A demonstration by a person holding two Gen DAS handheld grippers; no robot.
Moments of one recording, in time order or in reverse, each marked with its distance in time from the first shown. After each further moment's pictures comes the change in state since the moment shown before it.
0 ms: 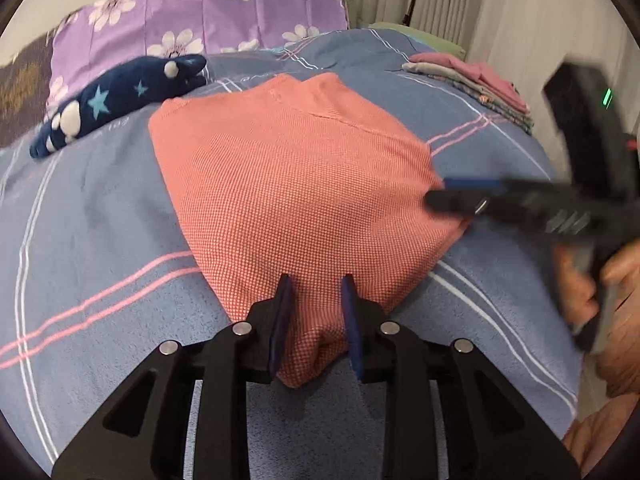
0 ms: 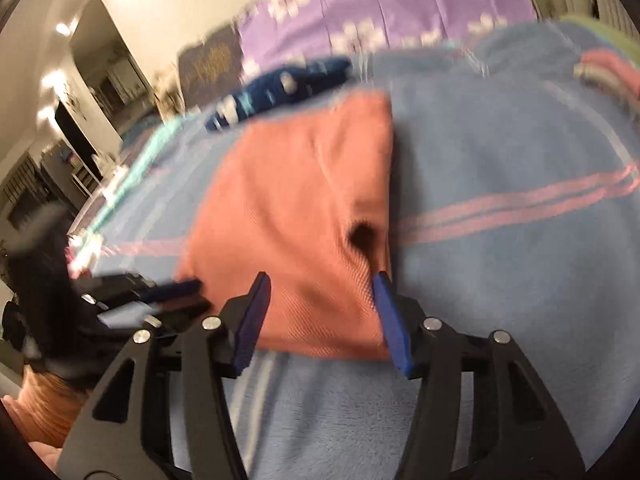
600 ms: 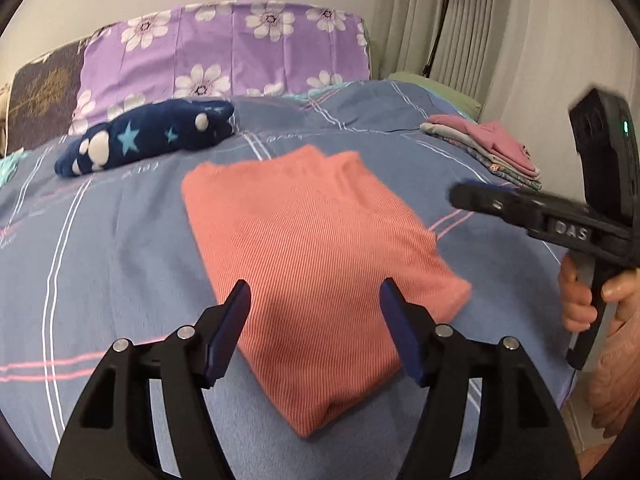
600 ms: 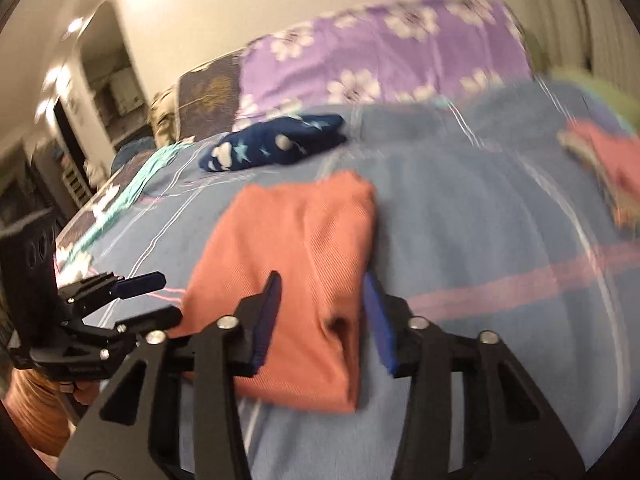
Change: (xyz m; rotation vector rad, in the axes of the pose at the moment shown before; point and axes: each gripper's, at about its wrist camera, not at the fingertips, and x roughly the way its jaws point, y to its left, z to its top) left arm -0.035 0.006 0.034 -0.065 -0.157 0.044; right arm -0.036 0.024 0.060 -0.157 -0.164 -0.040
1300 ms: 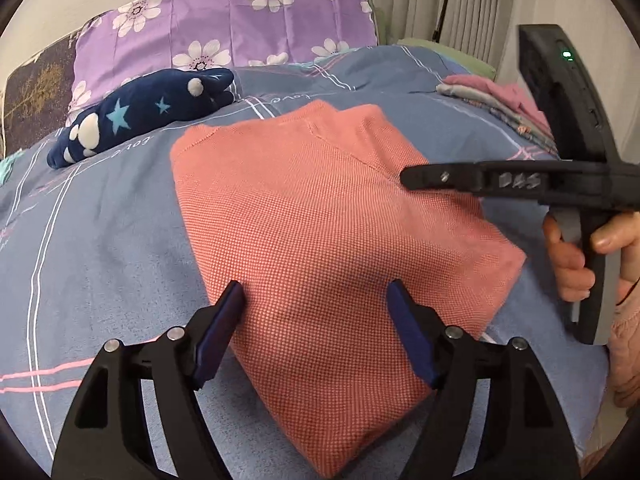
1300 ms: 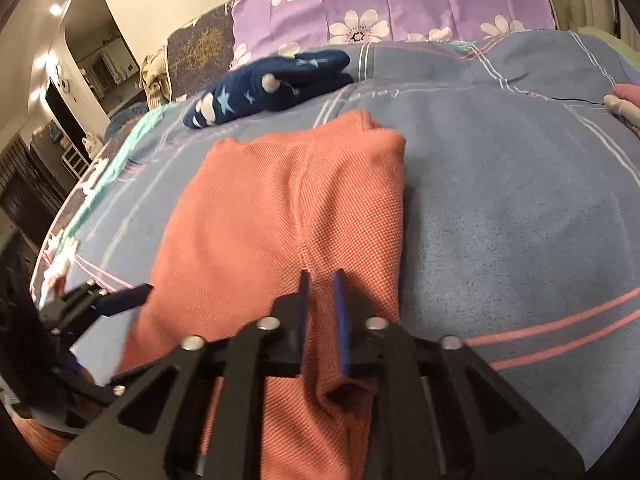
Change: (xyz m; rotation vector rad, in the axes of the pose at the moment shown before) left arm 0.041 0.010 -0.010 0.025 0.106 0.039; right arm 0.077 -0.028 0.005 0.124 0.175 0.041
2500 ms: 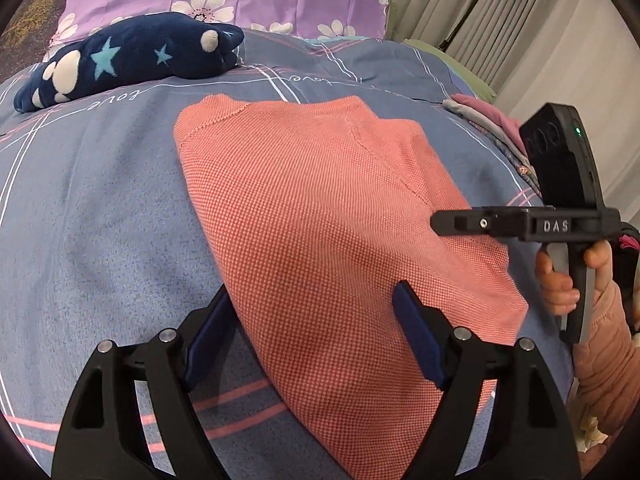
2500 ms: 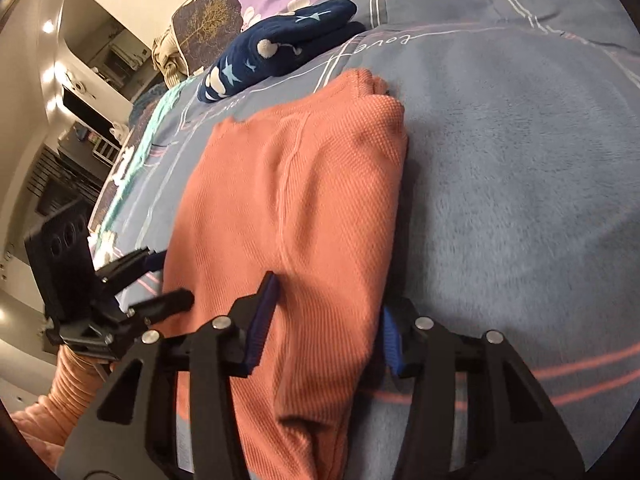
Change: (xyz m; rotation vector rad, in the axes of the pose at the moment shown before) left arm 0.041 0.061 0.029 -0.140 0.108 -0.198; right arm 0.042 -0.035 0.019 0.081 0.248 0.202
